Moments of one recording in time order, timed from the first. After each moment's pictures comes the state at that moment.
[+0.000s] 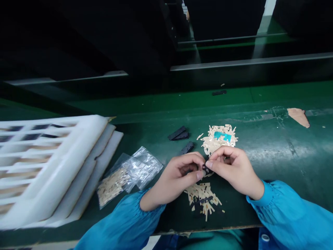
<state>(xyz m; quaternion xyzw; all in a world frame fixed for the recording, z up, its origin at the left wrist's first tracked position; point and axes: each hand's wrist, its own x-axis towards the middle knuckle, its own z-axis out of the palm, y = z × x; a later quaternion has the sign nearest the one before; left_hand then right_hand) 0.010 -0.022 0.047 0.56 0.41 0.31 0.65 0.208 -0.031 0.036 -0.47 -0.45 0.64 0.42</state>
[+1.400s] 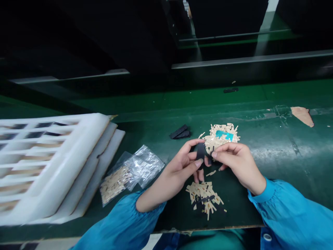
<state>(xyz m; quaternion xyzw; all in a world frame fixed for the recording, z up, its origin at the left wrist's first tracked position) 0.006 -0.025 0.036 0.47 0.42 0.29 0.72 0.209 -0.023 0.025 -0.51 -0.34 0.67 0.41</state>
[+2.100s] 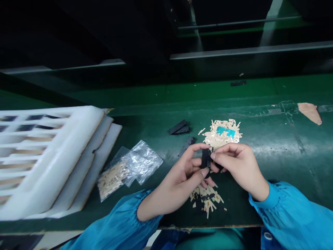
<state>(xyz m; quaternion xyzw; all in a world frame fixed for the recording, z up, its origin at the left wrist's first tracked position) 0.016 -0.045 0.046 0.47 0.43 0.26 0.72 0.203 -0.028 0.037 -0.53 -0.36 0.67 0.38</state>
